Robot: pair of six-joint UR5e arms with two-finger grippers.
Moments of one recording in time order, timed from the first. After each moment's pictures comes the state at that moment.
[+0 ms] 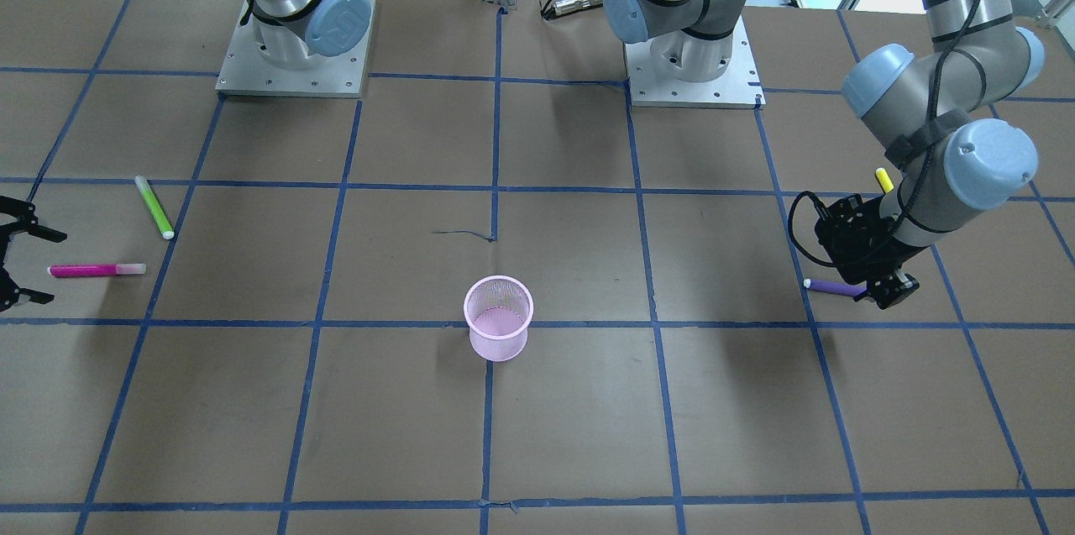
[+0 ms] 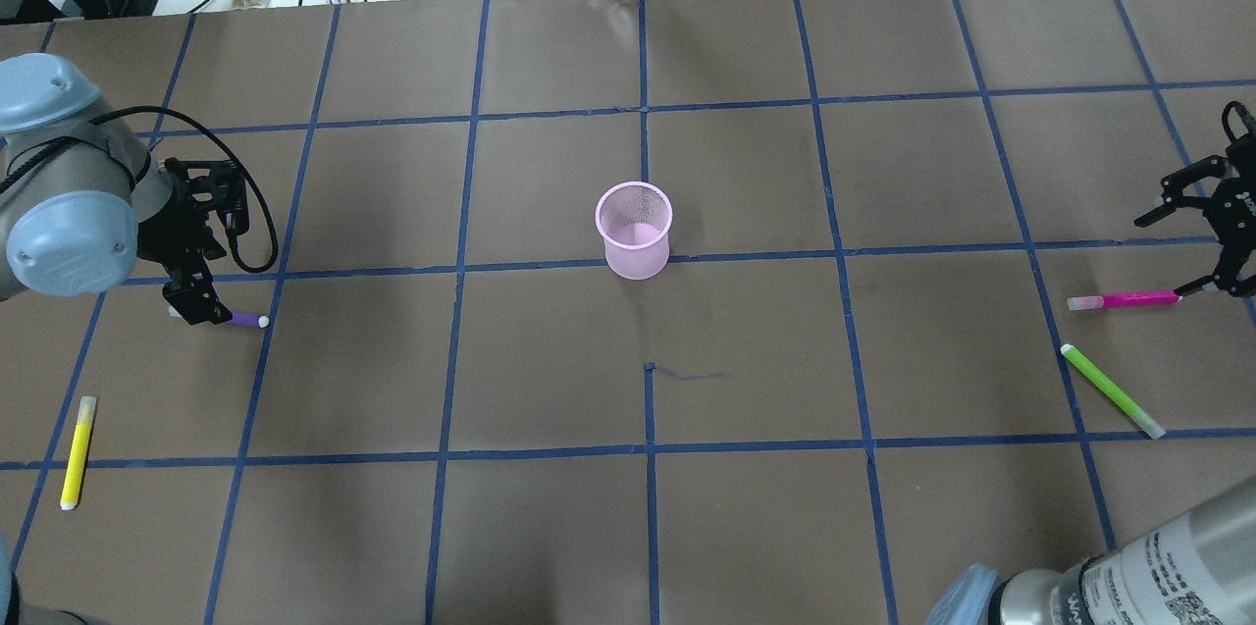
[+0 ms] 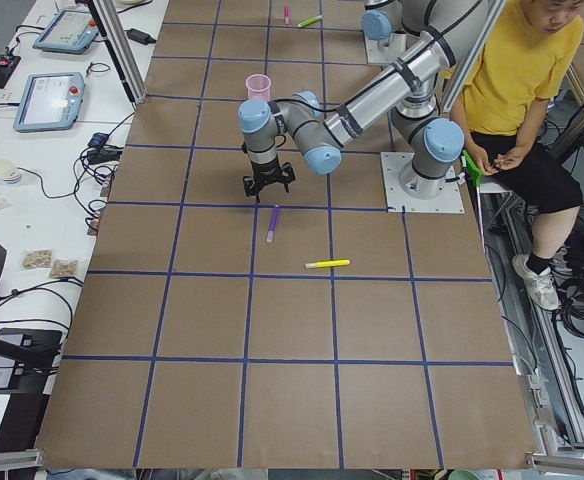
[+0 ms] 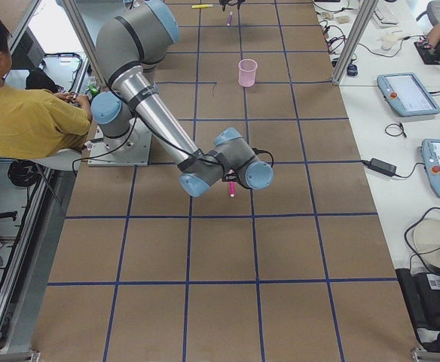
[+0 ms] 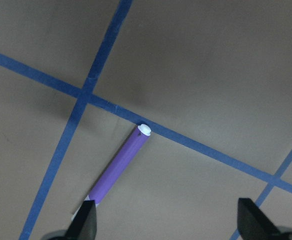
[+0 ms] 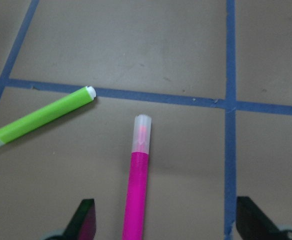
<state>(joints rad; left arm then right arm) -1.14 -1.83 -1.95 -1.01 1.68 1.67 0.77 -1.08 1.67 -1.73 -1.31 -2.58</state>
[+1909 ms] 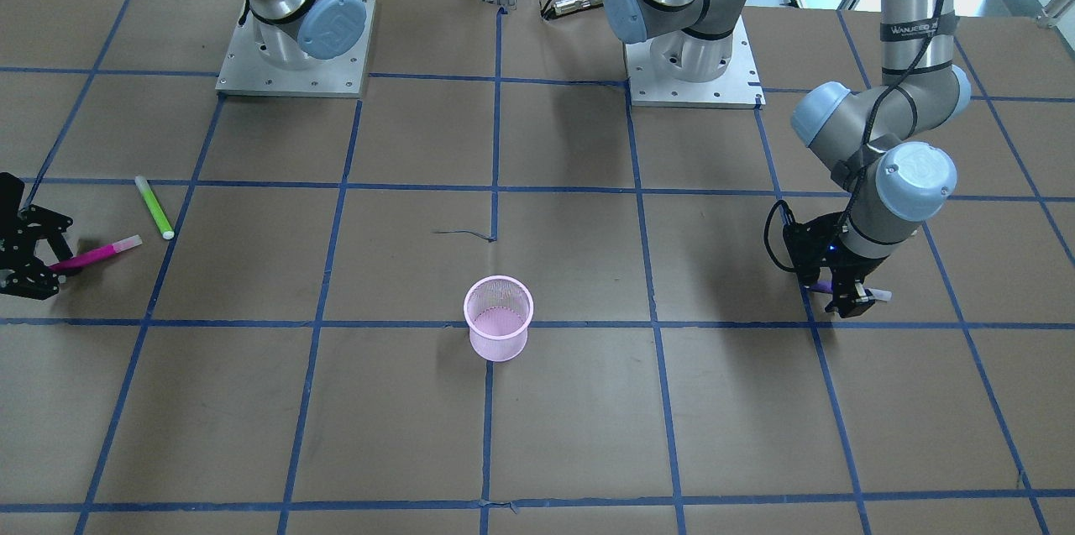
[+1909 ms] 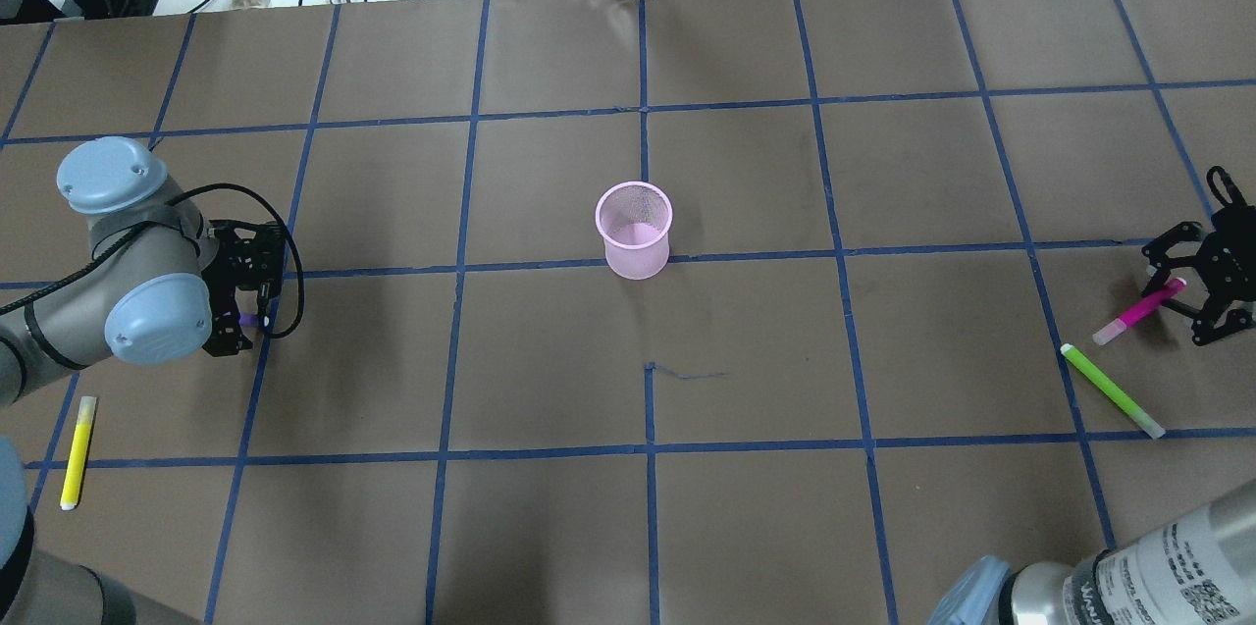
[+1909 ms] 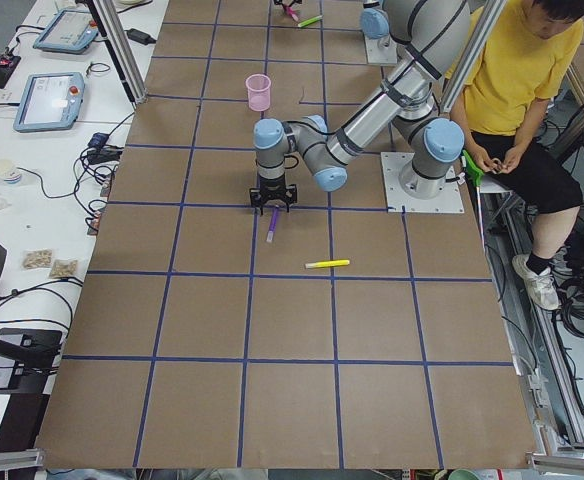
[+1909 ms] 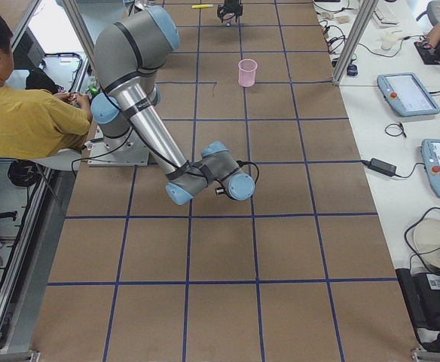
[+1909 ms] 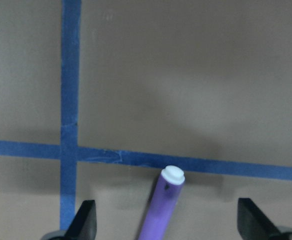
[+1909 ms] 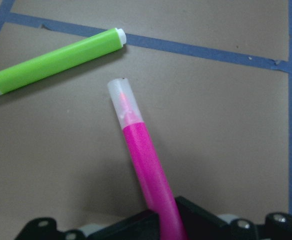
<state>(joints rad) -1.14 -1.91 -2.10 -0.67 1.74 1.88 0.72 -1.08 1.80 -1.90 -1.31 -2.67</state>
